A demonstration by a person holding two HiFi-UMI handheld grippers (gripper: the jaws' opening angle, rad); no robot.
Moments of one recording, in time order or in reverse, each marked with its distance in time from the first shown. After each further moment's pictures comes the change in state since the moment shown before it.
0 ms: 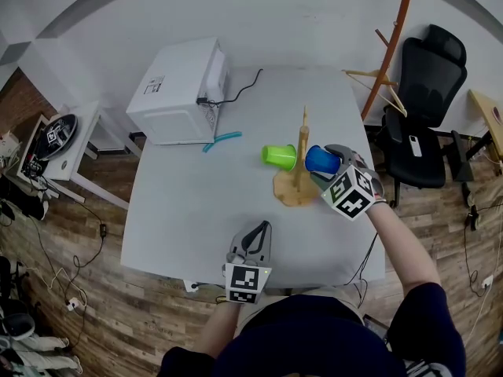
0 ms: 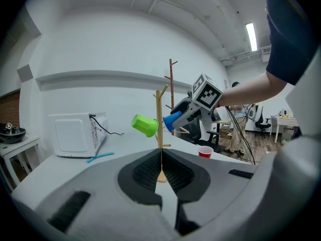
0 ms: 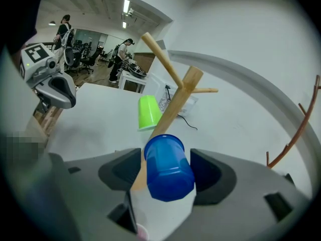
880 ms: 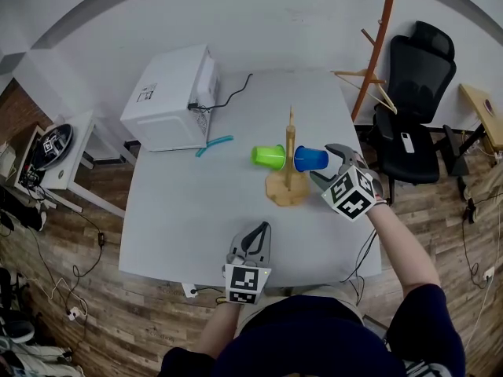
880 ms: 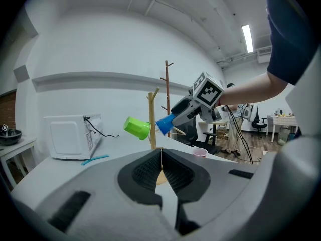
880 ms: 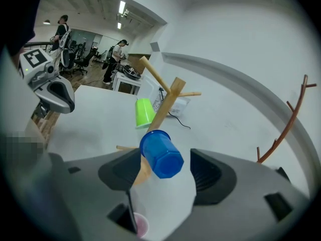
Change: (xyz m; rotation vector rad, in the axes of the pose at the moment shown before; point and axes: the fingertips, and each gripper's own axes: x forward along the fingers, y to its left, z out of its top) left arm 0.002 -0.020 0.006 0.016 -0.018 -0.035; right arm -0.031 -0.011 -0.010 0.037 -0.009 -0.067
